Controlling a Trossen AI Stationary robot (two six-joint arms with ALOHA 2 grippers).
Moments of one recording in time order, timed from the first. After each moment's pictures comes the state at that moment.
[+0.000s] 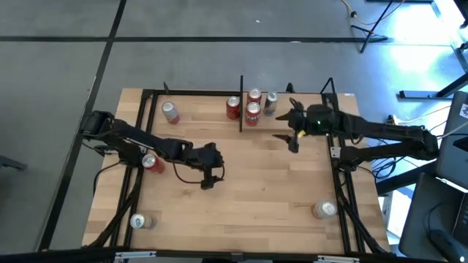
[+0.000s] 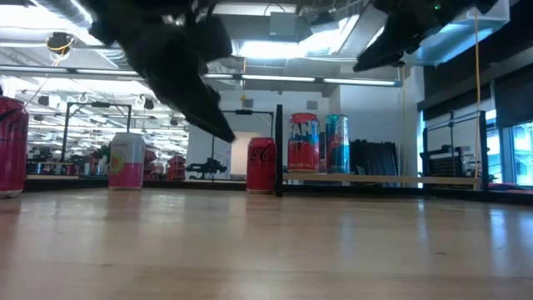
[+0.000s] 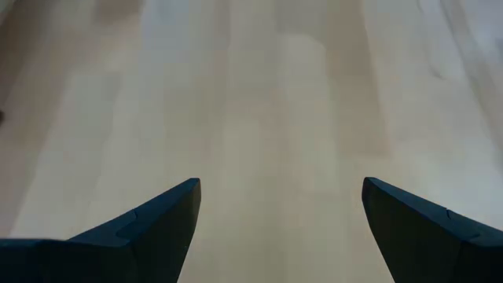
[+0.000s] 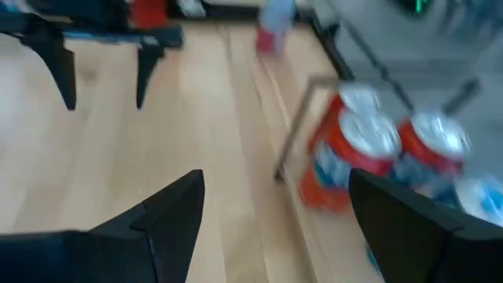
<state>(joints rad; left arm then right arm) -0.15 1.52 0.82 -0.10 -0.08 -0.18 -0.19 0.96 0.81 -0.34 0.02 -0.15</state>
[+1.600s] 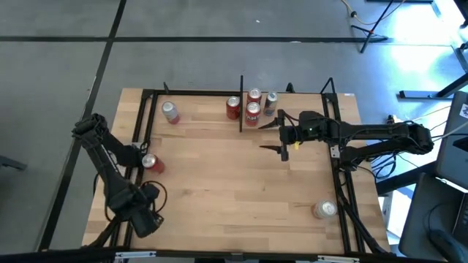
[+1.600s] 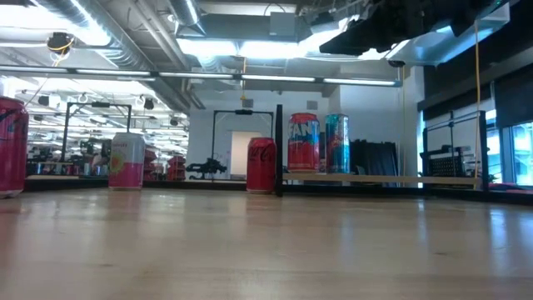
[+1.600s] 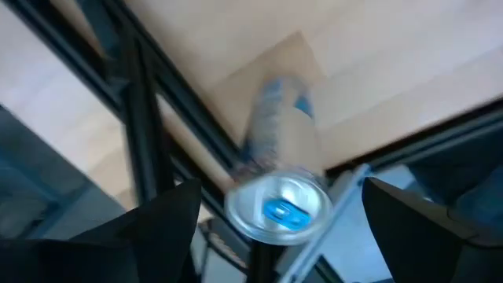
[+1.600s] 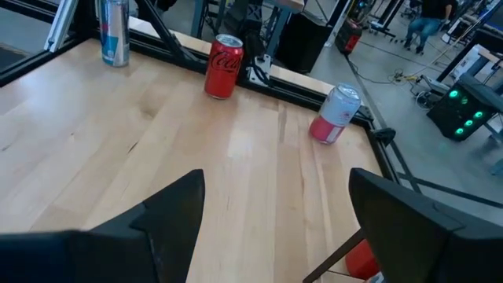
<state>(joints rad) -0.93 1.50 1.29 -1.31 0.24 -1.97 -0.12 1.10 0.73 0.07 -0.14 -0.38</state>
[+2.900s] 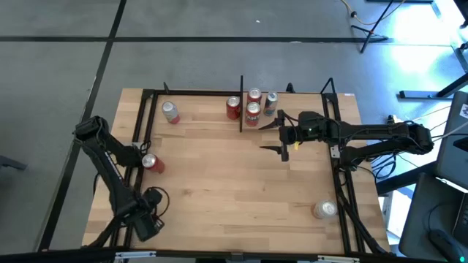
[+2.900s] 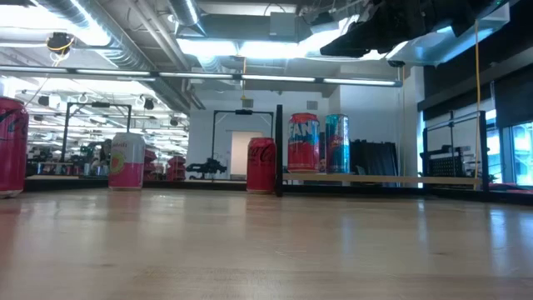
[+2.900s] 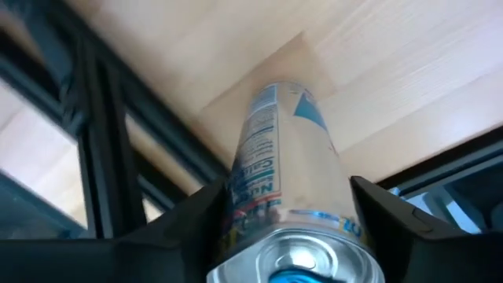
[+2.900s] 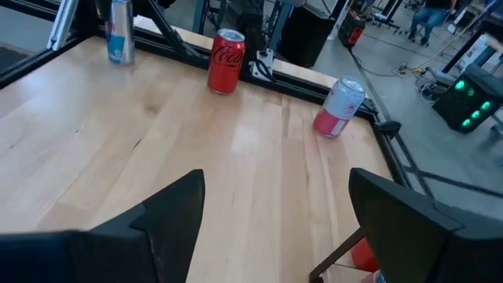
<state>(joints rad) -0.97 1.54 1.13 -1.14 0.20 -1.92 -0.12 1.10 0.73 0.05 -0.14 -0.35</state>
